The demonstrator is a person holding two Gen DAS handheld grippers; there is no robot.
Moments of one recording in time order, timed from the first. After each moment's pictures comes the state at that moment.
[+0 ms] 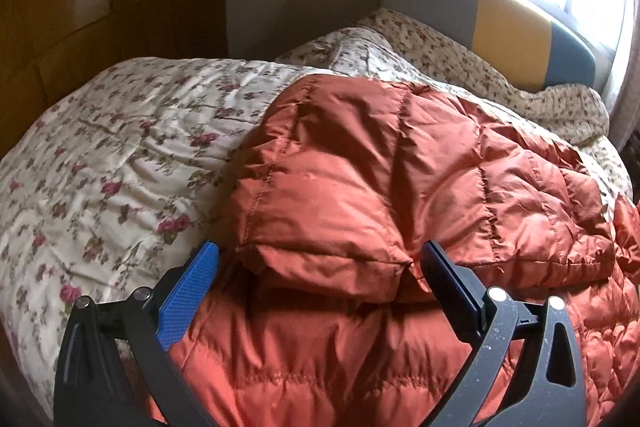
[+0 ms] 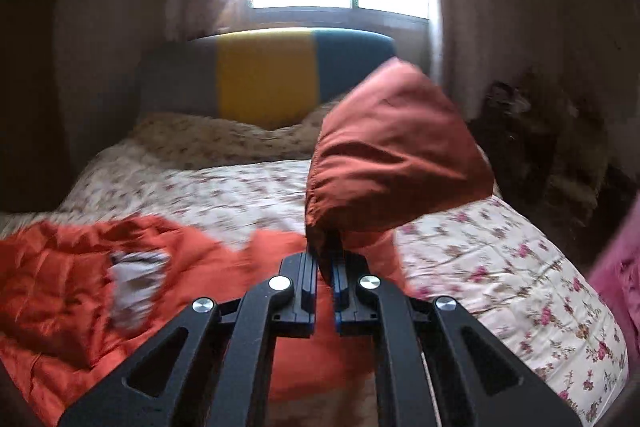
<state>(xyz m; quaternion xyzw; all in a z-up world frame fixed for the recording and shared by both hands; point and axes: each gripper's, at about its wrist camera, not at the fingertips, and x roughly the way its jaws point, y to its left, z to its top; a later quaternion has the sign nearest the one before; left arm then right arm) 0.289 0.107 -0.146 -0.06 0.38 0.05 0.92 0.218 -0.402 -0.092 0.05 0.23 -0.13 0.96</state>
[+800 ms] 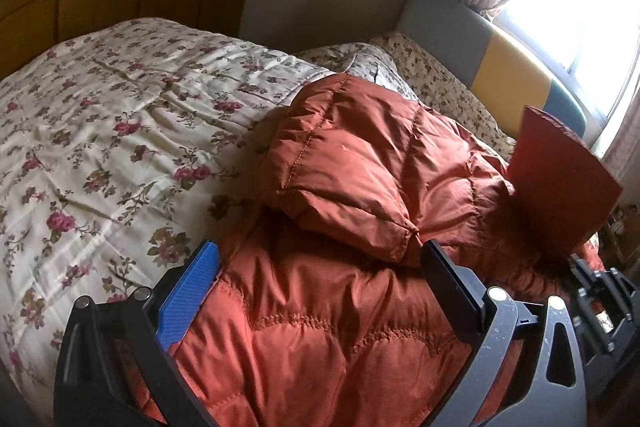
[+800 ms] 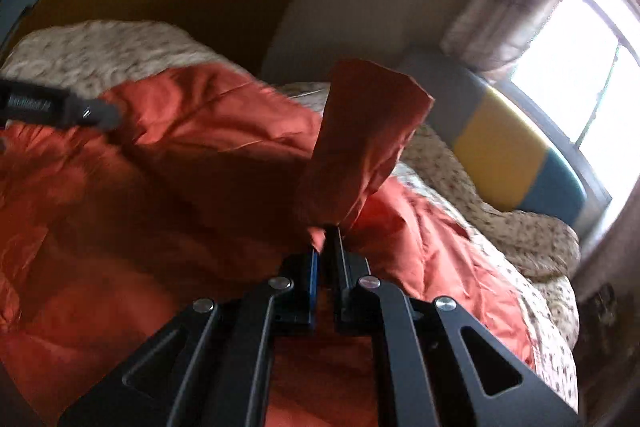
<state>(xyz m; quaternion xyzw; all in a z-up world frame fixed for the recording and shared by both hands) 0.249 0.131 -0.151 -0.17 0.35 0.03 0.92 0.218 -0.116 -0.156 -0.26 0.23 0.17 0.92</state>
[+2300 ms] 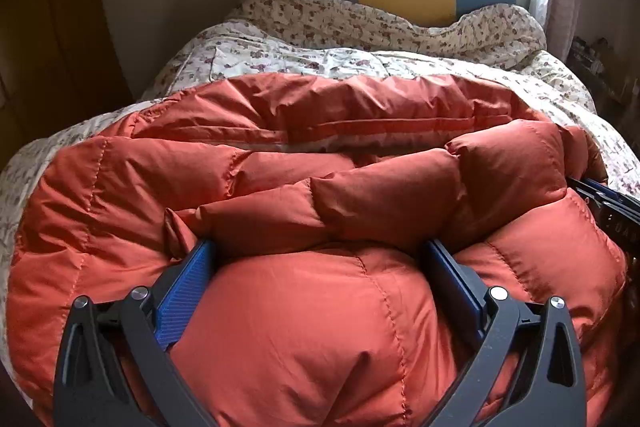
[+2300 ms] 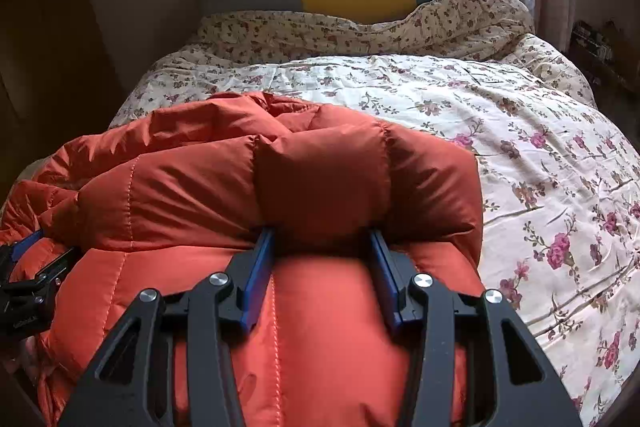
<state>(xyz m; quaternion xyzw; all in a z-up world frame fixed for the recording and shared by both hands) 0.375 -0.043 -0.171 0.07 0.39 -0.10 0.91 0.336 -0.325 -0.194 0.09 0.38 -0.03 0.92</state>
